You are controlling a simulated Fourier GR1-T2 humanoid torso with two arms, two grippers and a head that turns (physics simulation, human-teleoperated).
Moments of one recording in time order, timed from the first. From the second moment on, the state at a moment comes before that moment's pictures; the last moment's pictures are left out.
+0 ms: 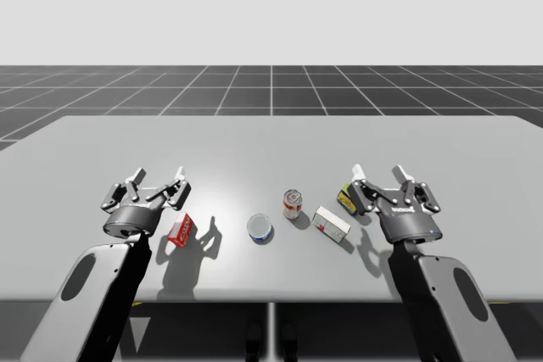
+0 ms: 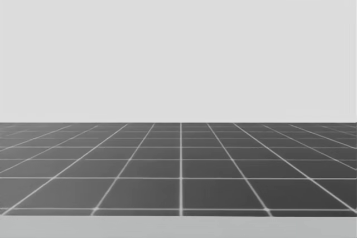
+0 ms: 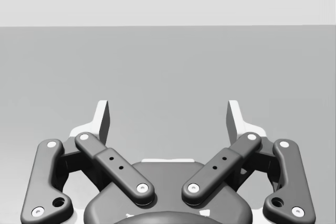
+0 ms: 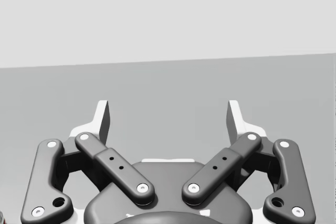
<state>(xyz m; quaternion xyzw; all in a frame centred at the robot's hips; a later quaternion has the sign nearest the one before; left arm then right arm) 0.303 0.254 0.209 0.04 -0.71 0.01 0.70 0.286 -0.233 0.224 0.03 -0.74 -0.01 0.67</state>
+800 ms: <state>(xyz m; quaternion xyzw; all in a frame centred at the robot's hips) 0.304 0.253 0.209 0.04 -0.71 0.01 0.71 0.285 -0.235 0.225 0.01 -0.74 -0.02 0.67</state>
